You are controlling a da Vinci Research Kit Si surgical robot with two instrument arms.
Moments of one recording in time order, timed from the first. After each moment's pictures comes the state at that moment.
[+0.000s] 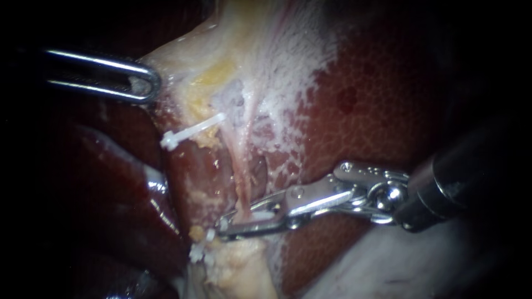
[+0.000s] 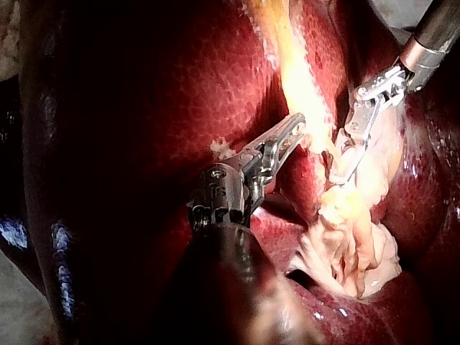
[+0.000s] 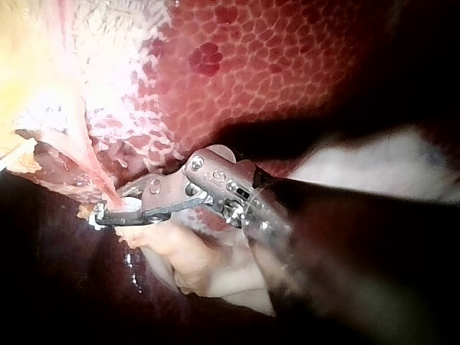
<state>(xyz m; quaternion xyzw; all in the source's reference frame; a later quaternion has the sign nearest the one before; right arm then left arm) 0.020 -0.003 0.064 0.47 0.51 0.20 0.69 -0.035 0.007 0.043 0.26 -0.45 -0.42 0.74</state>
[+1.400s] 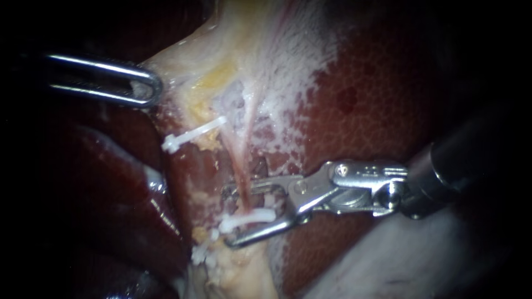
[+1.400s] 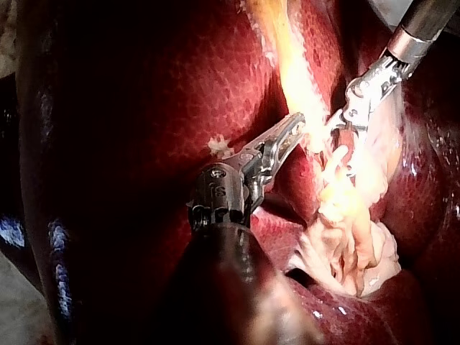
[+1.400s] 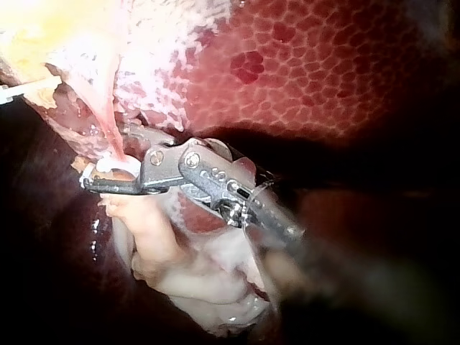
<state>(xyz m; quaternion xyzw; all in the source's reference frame) 0.019 -0.002 0.063 0.32 0.58 0.12 0.74 -0.035 0.006 0.044 0.26 -0.45 -0.42 0.74</state>
